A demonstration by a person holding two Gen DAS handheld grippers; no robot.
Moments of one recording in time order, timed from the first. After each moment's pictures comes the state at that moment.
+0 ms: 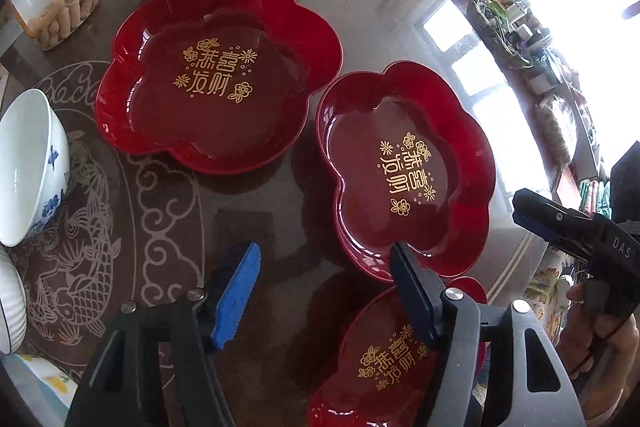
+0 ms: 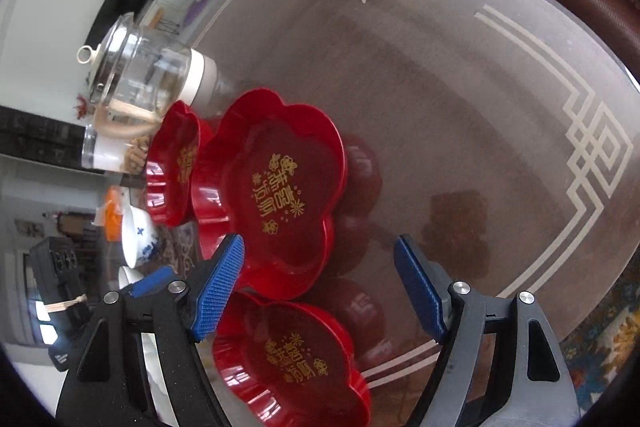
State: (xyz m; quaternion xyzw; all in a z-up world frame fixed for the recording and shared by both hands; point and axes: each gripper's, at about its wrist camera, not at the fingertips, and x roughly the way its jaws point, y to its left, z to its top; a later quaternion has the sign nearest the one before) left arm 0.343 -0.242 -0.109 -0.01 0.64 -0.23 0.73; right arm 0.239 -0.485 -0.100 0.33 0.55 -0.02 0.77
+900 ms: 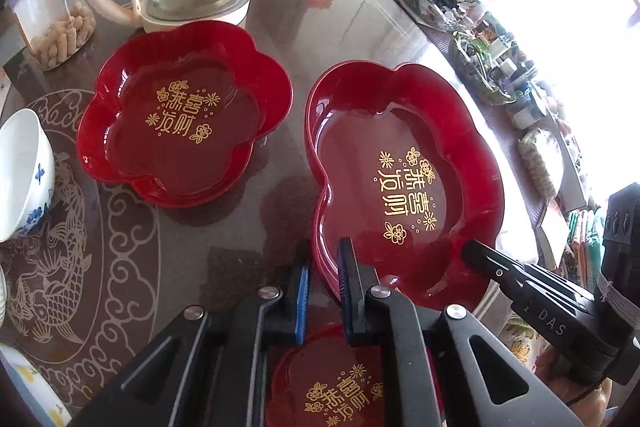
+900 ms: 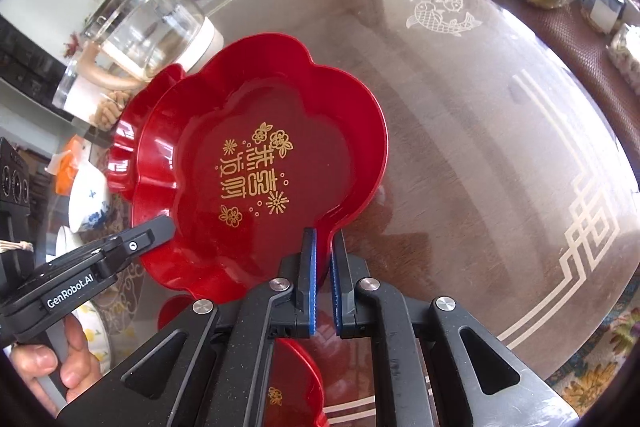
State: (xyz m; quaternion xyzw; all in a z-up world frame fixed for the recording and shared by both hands) left arm 0.328 -0.266 -0.079 -0.05 0.58 -0.24 0.78; right arm 0.240 -0.452 -0.086 0.20 0.53 -0.02 0.82
